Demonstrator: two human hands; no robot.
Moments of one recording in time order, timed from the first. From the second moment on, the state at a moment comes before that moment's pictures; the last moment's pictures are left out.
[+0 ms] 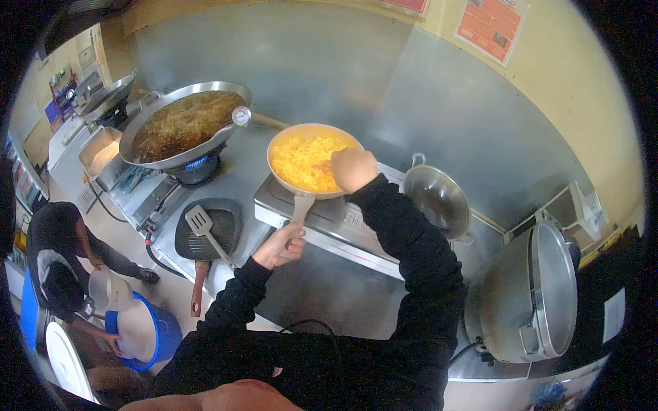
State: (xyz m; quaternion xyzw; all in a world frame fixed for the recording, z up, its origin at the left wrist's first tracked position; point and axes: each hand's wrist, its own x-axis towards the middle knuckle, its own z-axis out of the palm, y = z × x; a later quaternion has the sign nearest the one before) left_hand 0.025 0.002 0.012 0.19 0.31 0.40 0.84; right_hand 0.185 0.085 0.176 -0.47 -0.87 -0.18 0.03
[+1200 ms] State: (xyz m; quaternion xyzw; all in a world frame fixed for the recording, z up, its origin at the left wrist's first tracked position) left_hand 0.023 0.002 -0.001 0.19 0.28 0.41 0.85; right_hand 0.169 0.175 0.145 -0.51 -0.86 -0.07 0.03
